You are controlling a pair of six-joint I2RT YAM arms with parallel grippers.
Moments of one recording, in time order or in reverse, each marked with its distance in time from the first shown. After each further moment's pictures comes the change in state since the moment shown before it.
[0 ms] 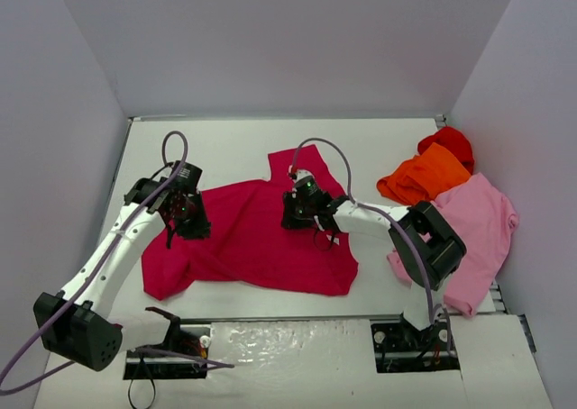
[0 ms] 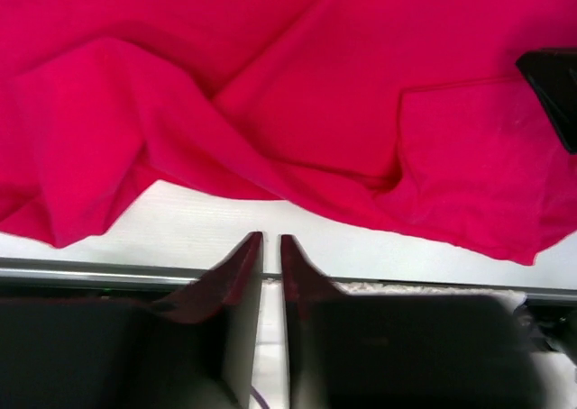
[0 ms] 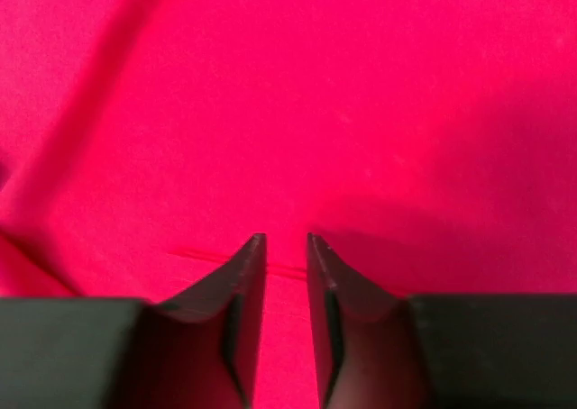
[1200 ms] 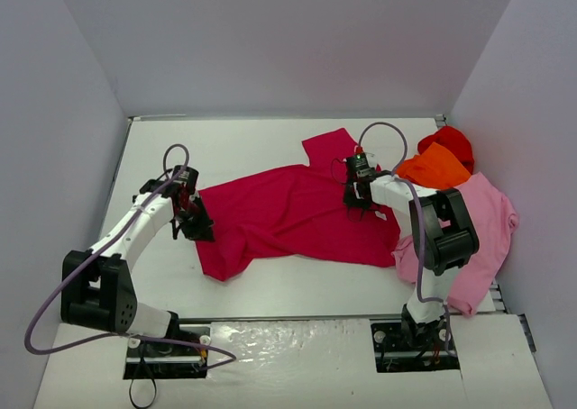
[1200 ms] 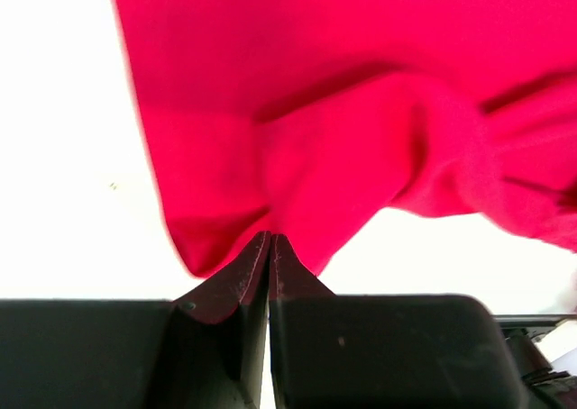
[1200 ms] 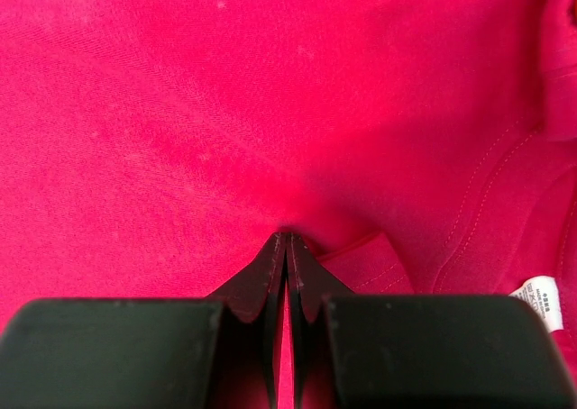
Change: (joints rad) left arm 0.148 0.203 -0.175 0.256 0.181 -0.021; right arm -0.395 0.045 0.063 -0.256 0.254 -0.053
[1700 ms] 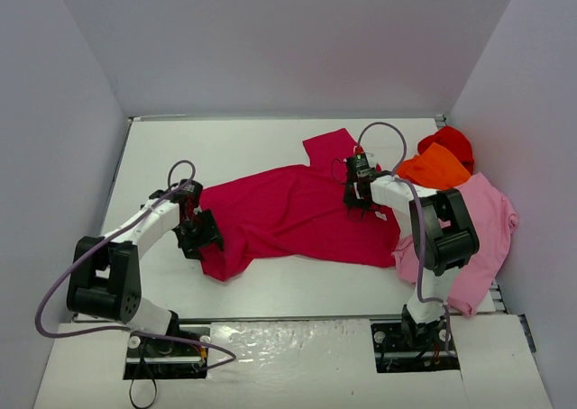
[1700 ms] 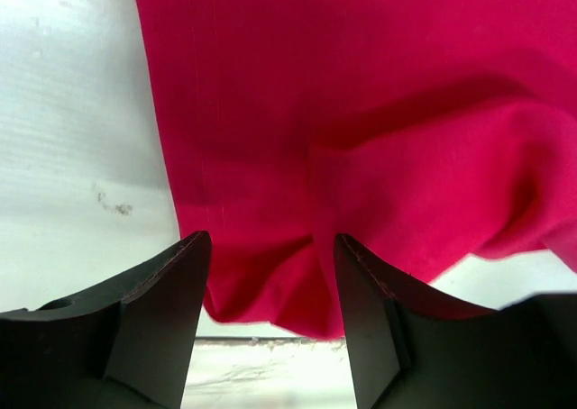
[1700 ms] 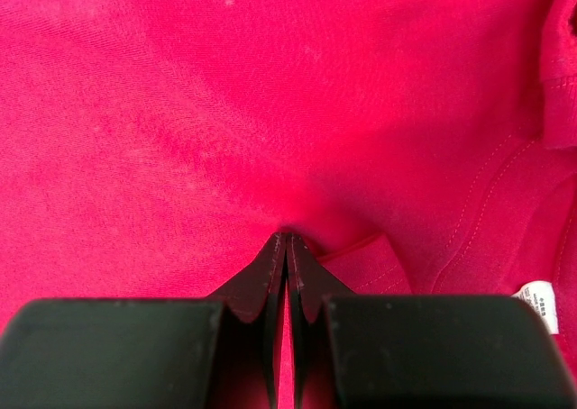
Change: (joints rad) left arm 0.007 0.078 -0.118 0.090 -0.010 -0.015; right arm -0.004 0.000 0.000 0.002 -0.010 -0.024
